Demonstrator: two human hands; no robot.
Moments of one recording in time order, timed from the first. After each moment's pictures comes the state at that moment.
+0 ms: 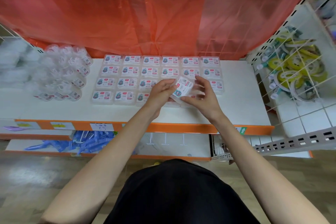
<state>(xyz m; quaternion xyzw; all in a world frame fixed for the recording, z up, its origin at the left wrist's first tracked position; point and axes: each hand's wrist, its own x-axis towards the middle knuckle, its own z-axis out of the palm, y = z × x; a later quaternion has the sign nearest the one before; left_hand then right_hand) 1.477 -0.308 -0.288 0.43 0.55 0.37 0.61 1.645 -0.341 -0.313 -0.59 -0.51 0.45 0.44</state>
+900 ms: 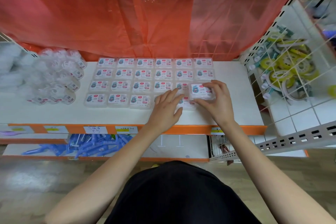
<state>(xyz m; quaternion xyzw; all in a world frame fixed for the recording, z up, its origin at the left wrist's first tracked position) 1.496 -0.337 -0.335 0.84 0.50 0.14 0.18 1.708 -0.350 -0.331 -0.64 -0.63 0.19 0.39</state>
